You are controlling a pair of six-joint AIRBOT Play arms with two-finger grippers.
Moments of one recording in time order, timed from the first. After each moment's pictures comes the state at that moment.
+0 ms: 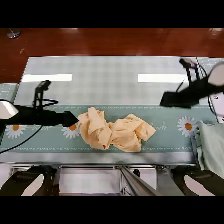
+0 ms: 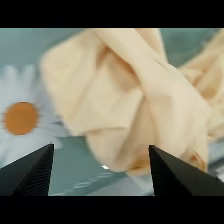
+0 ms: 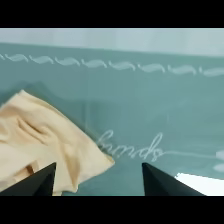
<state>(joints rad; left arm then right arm) -0.09 -0.85 0.66 0.96 -1.18 -1.34 0.10 -1.07 1.02 -1.33 1.36 1.67</state>
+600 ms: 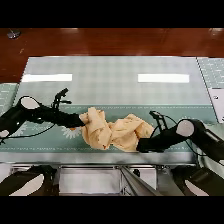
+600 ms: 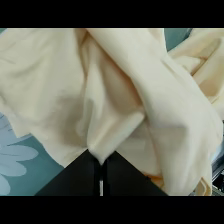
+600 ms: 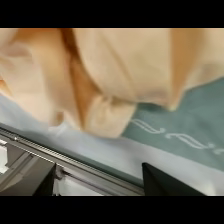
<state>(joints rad) -0.09 -1.15 0.63 0.77 -1.14 -1.17 0.45 -0.91 0.47 -1.00 1.15 1.72</state>
